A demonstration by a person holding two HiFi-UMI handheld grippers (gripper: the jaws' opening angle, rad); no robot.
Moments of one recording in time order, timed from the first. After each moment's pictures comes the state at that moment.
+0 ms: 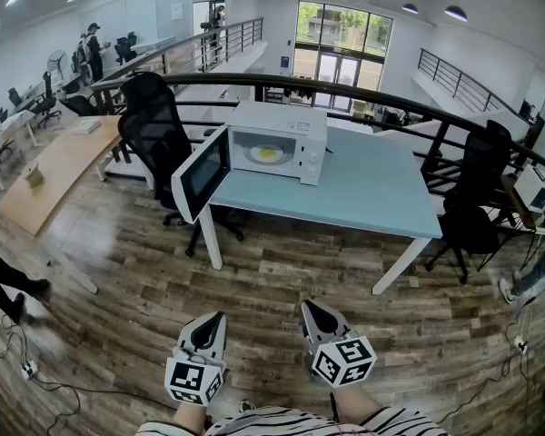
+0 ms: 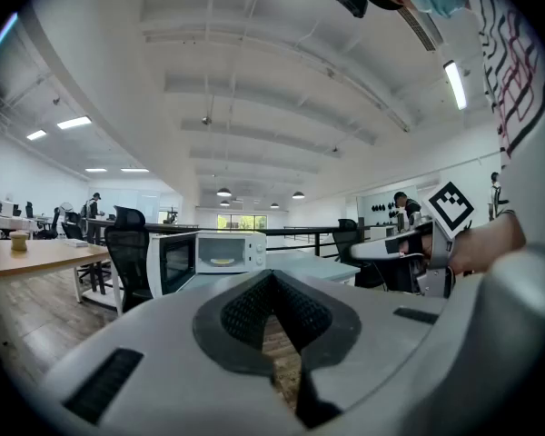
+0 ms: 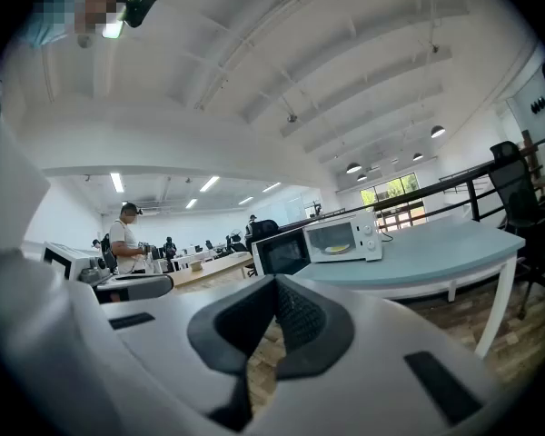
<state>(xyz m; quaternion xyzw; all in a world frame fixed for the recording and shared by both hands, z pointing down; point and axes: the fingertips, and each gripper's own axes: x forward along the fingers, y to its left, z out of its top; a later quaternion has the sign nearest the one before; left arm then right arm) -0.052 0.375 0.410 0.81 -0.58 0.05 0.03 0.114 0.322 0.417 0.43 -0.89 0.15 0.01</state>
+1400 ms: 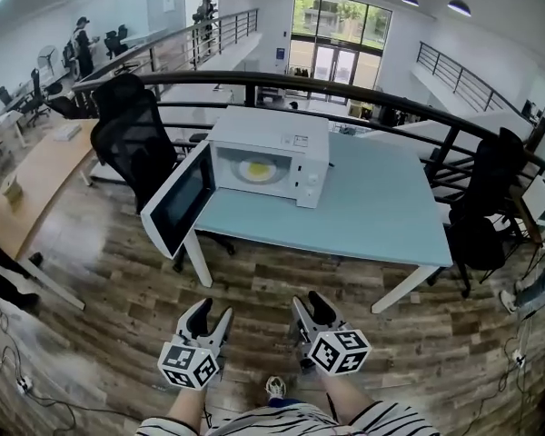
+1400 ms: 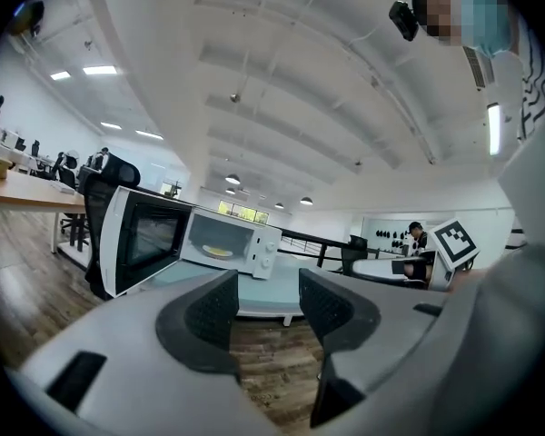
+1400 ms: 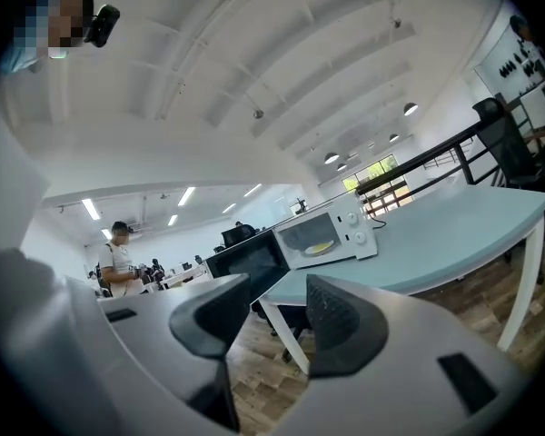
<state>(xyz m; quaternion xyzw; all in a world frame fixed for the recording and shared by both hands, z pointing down) -0.068 0.147 0.455 0.81 -0.56 -0.02 0.13 0.110 0.099 0.458 0.45 -0.86 0.23 -0.03</state>
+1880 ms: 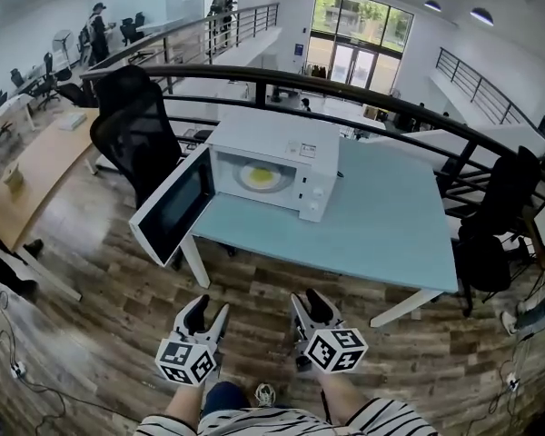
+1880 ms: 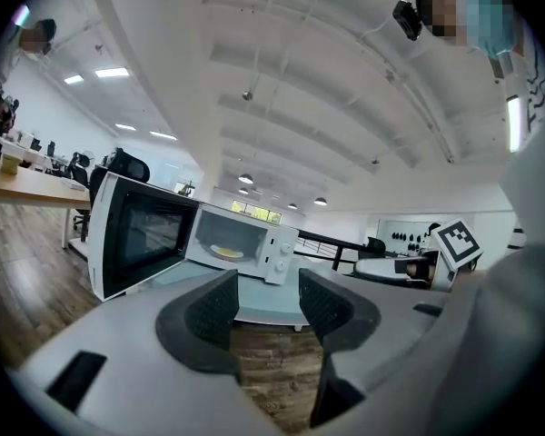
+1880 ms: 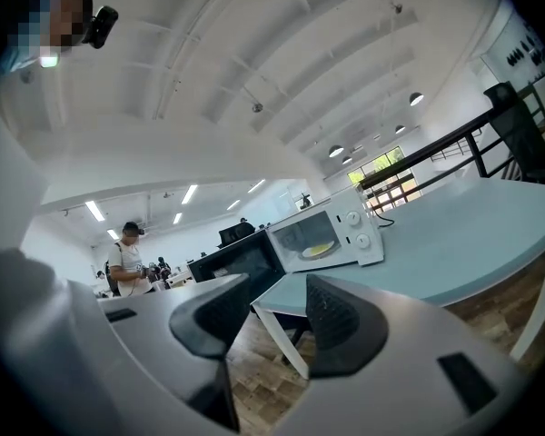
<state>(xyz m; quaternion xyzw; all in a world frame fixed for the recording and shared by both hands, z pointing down) -0.060 0.072 0.465 0.79 -0.60 -0.02 0.14 0.117 0.012 0.465 0.42 -0.87 0.24 -0.03</state>
